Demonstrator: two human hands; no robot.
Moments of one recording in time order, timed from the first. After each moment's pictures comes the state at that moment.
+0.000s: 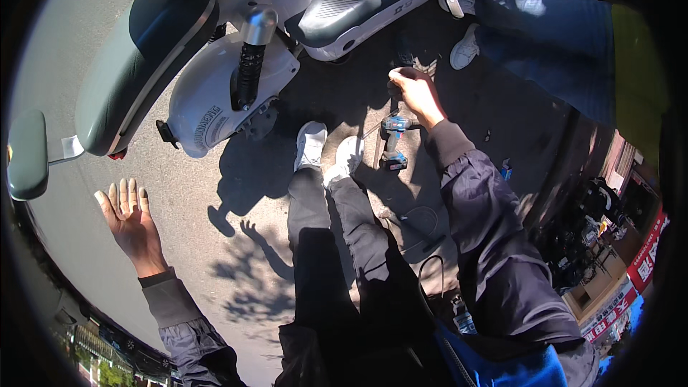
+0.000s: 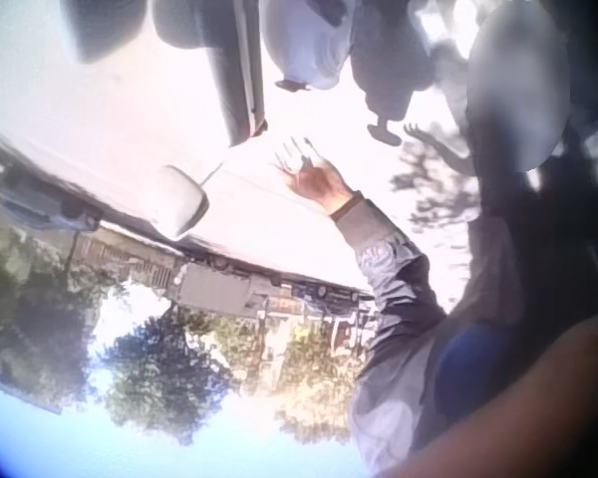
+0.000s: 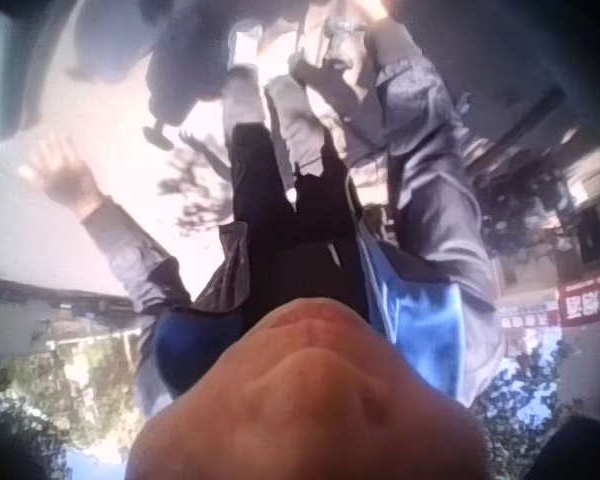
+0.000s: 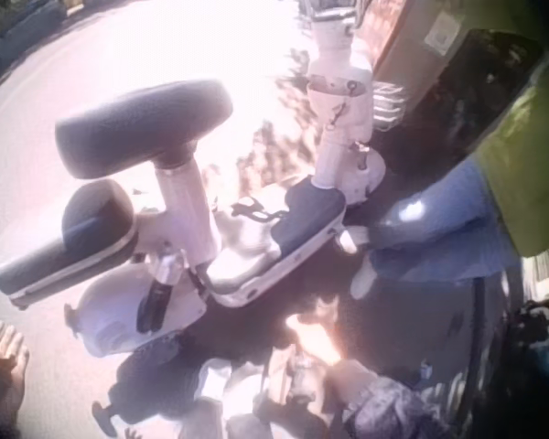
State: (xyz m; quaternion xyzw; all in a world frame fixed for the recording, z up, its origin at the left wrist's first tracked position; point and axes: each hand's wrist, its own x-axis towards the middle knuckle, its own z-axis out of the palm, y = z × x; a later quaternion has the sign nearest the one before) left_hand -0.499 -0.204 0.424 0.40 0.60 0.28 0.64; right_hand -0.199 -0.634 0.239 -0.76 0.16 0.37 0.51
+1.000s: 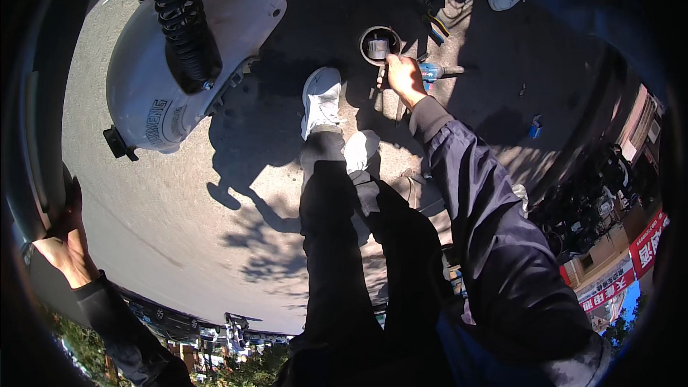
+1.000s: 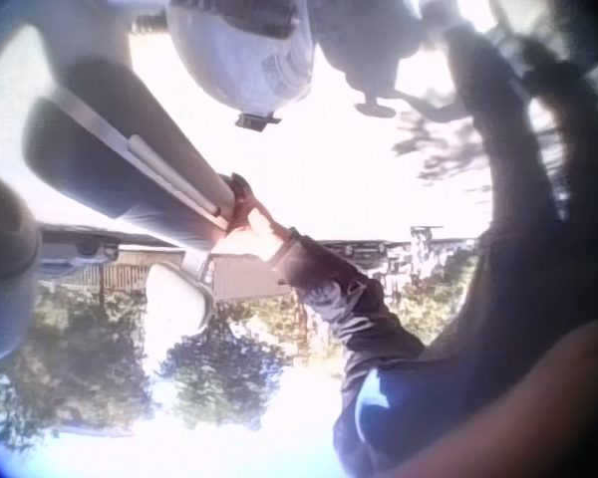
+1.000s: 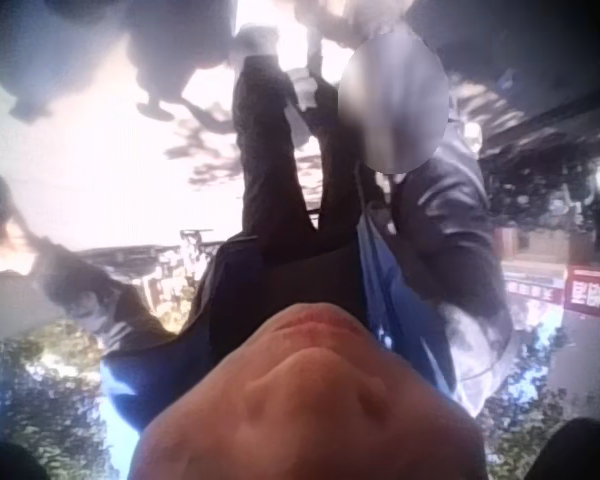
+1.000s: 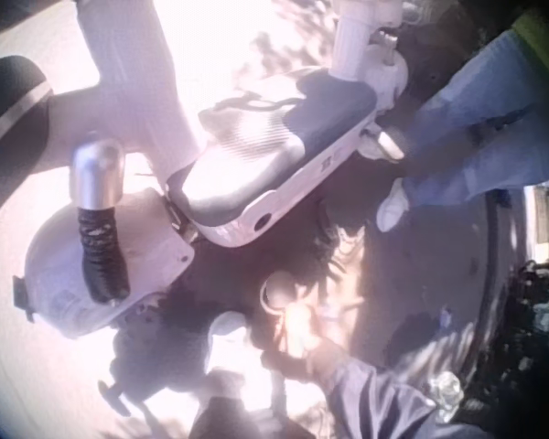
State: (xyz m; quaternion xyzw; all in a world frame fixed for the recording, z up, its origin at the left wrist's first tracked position) left_hand -0.440 -0.114 0.362 0.54 0.58 0.27 0.55; right_hand -0.319 -0.657 0.030 -0.73 0.31 0.41 0.45
